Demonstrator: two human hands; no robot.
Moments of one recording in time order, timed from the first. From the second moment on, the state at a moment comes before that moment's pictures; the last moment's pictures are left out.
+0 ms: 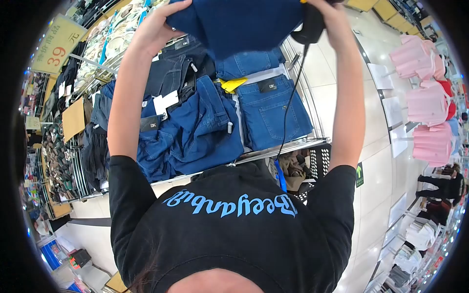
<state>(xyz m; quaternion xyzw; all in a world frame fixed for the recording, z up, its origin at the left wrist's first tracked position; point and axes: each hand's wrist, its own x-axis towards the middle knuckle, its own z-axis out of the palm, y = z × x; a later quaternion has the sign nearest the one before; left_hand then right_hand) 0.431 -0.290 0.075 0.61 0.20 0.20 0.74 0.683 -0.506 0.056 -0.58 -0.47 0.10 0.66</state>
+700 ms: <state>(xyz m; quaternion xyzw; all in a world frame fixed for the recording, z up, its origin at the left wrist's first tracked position) 0.363 -0.475 -0.281 0.86 0.15 -0.12 0.47 0.605 -0.691 -0.177 -0.78 -0.16 0.45 0.41</state>
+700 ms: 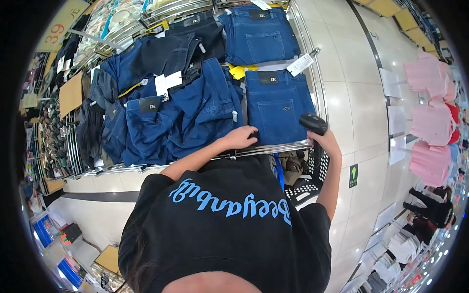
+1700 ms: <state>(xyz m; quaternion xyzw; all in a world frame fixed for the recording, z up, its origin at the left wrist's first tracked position) 0.276 -0.398 -0.247 0.89 0.38 0.03 0.24 0.563 -0.569 -0.250 -0.67 -0.24 0.66 0.24</state>
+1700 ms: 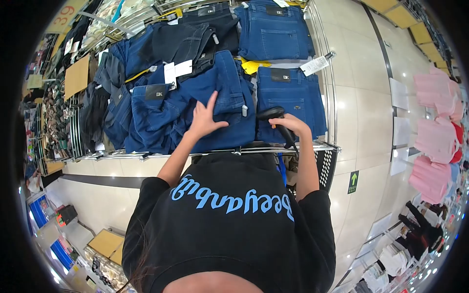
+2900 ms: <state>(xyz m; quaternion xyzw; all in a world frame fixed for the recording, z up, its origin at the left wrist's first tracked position) 0.133 -0.250 -0.221 0.27 0.58 0.42 0.65 0.534 -0.580 -0.150 -0.65 -0.27 0.60 0.38</state>
